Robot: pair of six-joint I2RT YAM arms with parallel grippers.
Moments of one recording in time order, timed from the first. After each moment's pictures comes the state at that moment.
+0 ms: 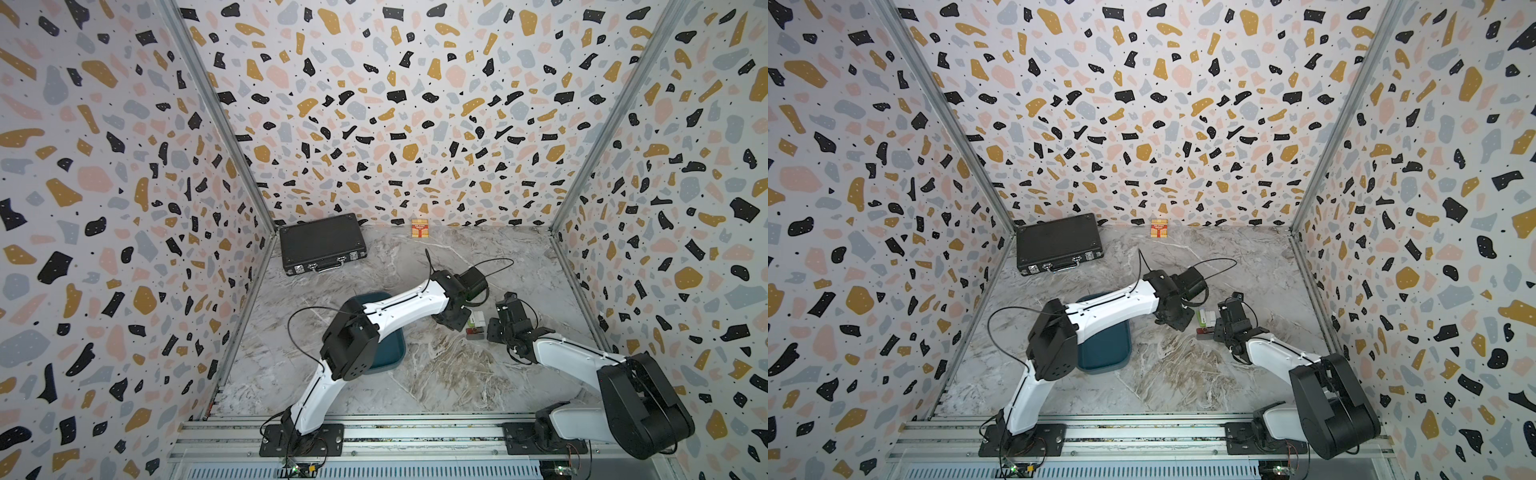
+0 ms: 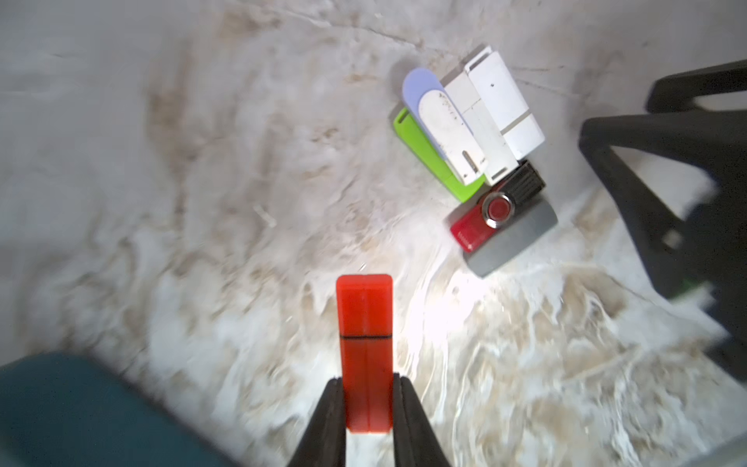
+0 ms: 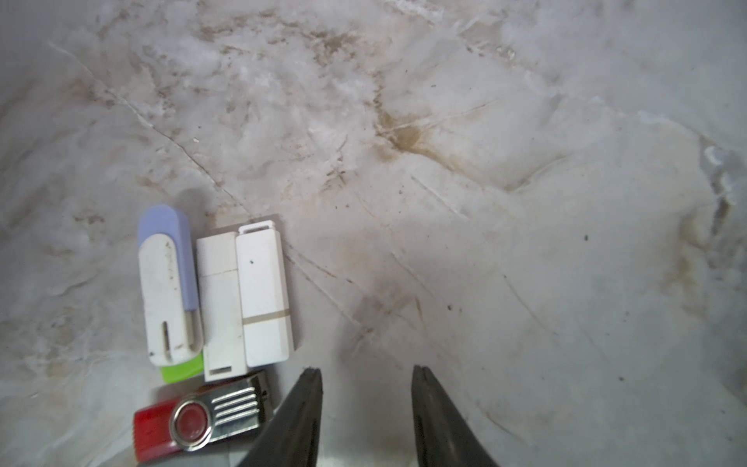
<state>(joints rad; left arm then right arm) -0.96 2.08 1.88 -1.06 -0.11 -0.35 0.36 1.32 0.49 -0.12 0.21 0.45</state>
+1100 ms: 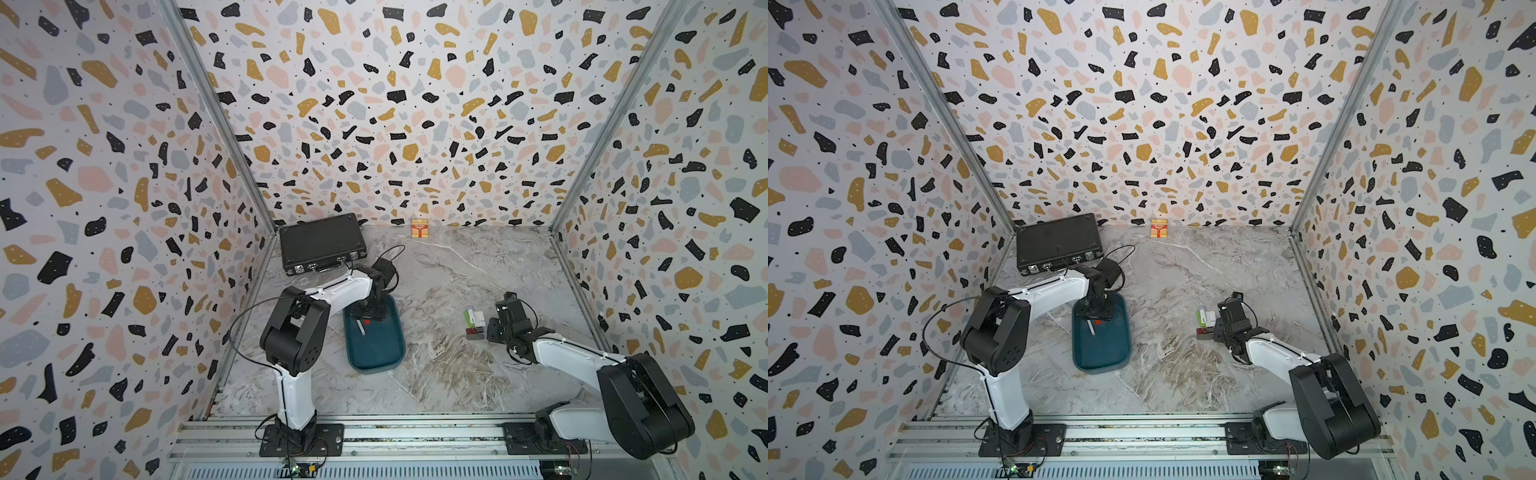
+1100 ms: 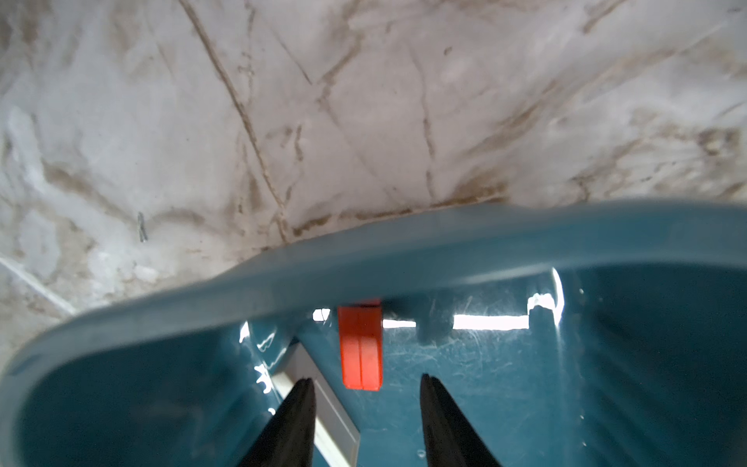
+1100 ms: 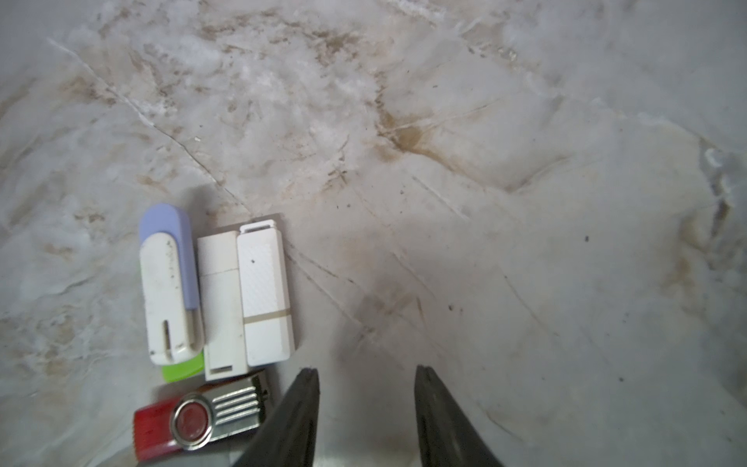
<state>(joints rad) -0.50 1.88 1.32 -0.91 -0.14 -0.45 0.37 1.32 0.49 -0.13 0.22 0.45</state>
